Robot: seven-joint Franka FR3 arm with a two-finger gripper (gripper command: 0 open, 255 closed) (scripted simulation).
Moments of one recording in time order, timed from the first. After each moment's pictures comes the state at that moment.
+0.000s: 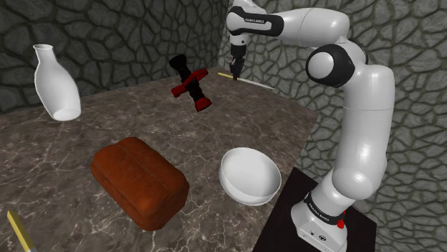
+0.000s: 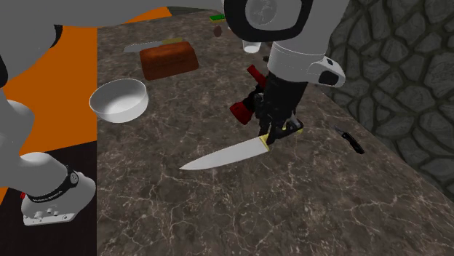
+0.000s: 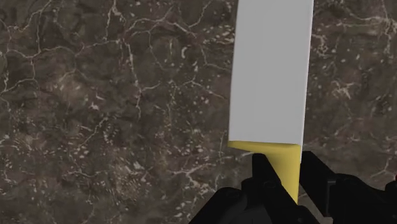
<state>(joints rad) -0.12 0.49 -0.13 -1.21 -0.08 1.58 -0.46</state>
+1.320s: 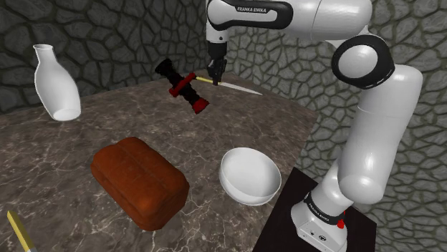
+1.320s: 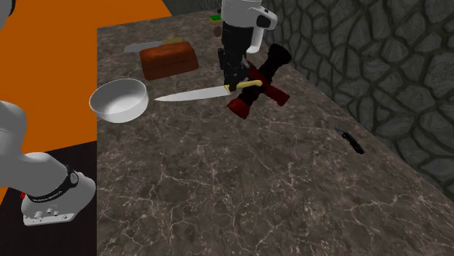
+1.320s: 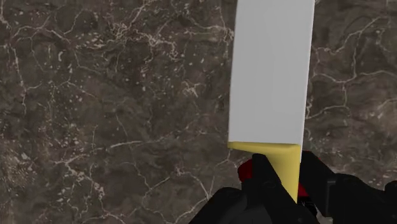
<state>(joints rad) 0.10 0.30 -0.03 -1.42 -0.09 1.57 -0.16</state>
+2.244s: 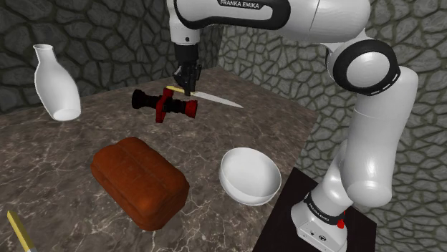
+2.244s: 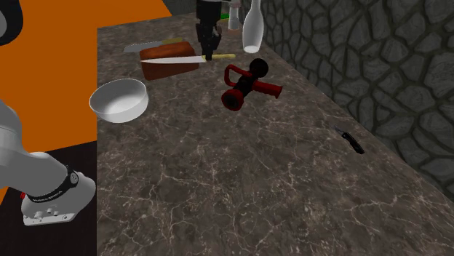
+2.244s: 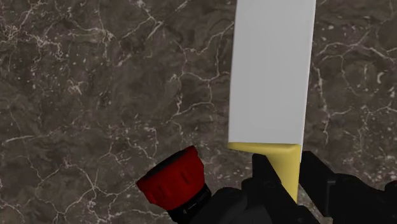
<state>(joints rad) 0.29 0.35 0.08 -1.35 -0.07 1.52 0.14</state>
